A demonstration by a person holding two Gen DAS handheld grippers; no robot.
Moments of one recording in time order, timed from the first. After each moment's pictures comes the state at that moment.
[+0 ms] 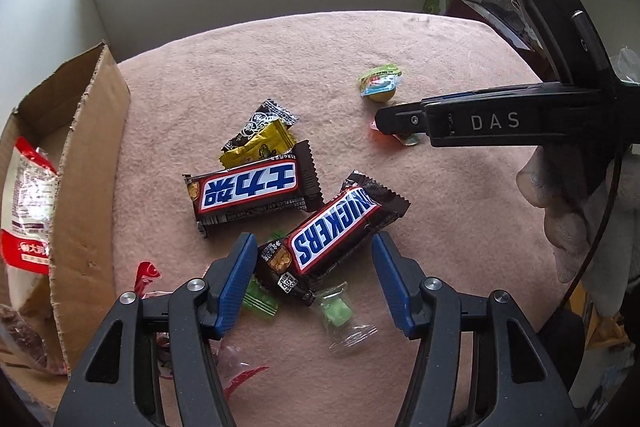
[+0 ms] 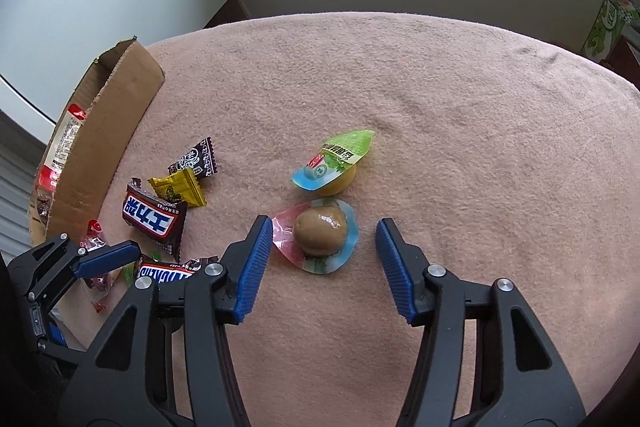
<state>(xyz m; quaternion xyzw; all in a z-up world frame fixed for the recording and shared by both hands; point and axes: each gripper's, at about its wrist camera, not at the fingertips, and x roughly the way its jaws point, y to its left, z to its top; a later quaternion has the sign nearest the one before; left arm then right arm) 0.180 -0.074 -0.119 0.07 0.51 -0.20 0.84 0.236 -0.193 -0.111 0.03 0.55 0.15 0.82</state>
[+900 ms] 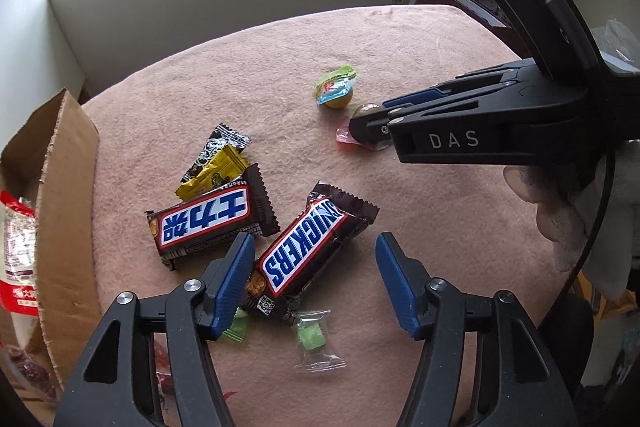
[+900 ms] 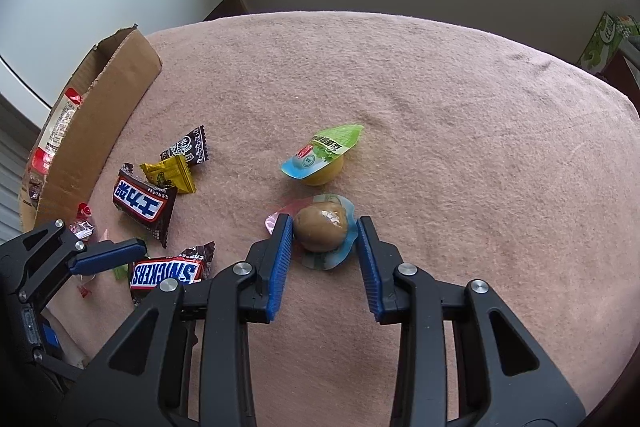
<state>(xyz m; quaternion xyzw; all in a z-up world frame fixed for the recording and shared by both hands) 0.178 -0.105 -0.117 0.12 0.49 -0.24 0.83 0.229 -0.199 -0.113 0.00 0.55 0.15 0.82</state>
